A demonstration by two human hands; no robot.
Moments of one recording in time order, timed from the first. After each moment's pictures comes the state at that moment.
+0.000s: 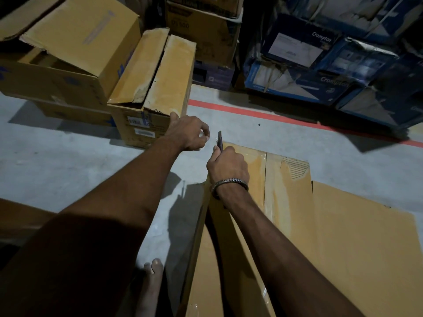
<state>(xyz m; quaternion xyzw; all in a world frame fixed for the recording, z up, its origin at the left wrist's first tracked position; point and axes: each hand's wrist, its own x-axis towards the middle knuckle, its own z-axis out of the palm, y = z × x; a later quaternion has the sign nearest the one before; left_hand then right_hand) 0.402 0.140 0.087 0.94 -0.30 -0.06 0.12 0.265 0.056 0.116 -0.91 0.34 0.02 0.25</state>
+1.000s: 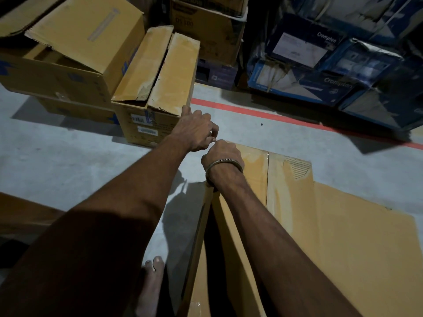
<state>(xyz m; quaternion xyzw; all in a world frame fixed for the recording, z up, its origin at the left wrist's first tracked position) 0.395 0.138 0.096 0.92 -0.38 0.02 -0.01 0.296 0.066 0.130 -0.93 0.29 0.11 0.20</state>
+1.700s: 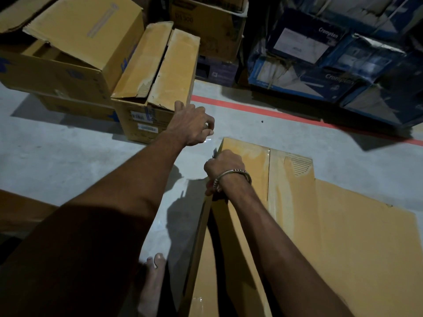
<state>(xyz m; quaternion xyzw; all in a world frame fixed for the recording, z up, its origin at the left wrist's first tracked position) 0.405 0.145 0.087 0.94 -0.35 0.02 0.03 0.266 0.060 0.123 -0.88 0.32 0.14 0.33</state>
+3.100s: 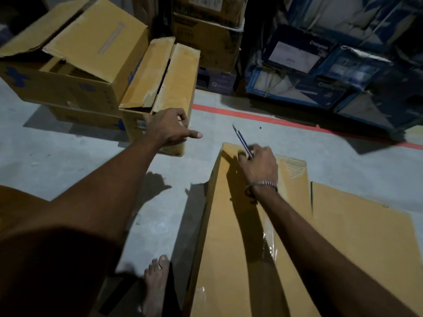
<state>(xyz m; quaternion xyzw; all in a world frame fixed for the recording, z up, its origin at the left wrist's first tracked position) 0.418 0.207 0.102 0.92 -0.12 -0.13 0.36 0.245 -0.015 0.090 -0.93 0.27 -0.13 0.21</state>
